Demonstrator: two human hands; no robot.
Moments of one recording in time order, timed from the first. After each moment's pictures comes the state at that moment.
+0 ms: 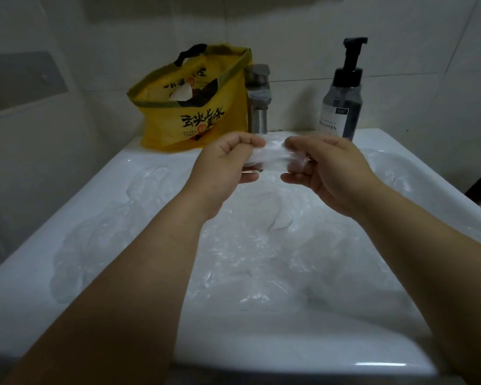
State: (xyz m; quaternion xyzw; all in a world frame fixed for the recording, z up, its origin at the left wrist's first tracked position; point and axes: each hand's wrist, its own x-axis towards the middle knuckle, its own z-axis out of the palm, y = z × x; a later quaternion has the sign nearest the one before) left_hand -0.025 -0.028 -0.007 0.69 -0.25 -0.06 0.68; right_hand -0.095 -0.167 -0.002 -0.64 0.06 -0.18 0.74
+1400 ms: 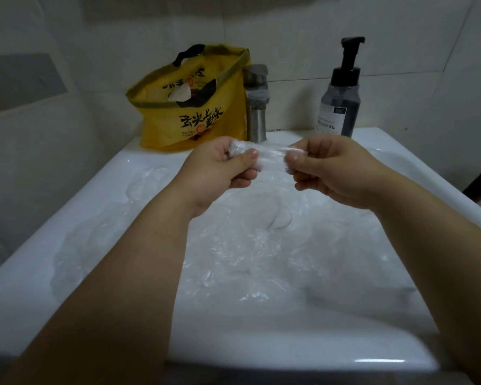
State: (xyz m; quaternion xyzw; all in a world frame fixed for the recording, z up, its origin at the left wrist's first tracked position) left_hand -0.020 -0.013 -0.005 0.71 -0.28 -0.11 0.64; right_hand -0.104 -0.185 0.002 -0.77 0.01 -0.11 0.63
